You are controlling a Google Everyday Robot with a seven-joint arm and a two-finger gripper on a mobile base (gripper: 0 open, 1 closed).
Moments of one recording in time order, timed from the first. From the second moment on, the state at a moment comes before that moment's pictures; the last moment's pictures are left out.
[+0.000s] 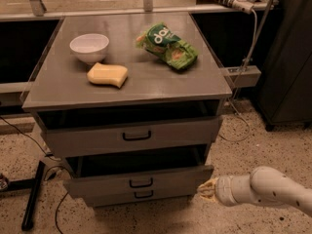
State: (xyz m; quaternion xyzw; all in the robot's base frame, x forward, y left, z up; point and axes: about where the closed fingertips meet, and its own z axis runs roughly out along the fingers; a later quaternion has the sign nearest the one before) arm 0.460 -0.187 0.465 -0.67 0.66 0.10 0.33
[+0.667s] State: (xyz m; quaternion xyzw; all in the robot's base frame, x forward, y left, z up) arm 0.504 -0.163 0.452 -0.69 0.64 0.10 0.31
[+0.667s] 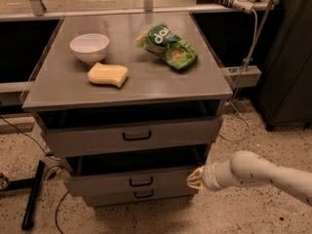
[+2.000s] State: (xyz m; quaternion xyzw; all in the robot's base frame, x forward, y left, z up) arm 0.546 -0.130 0.409 -0.70 0.64 0.11 0.29
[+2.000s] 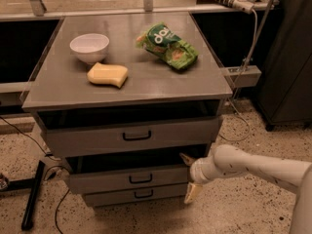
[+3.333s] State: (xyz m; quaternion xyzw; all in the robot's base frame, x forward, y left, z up) arm 0.560 -0.117 0.429 -0.72 0.62 0.12 0.30
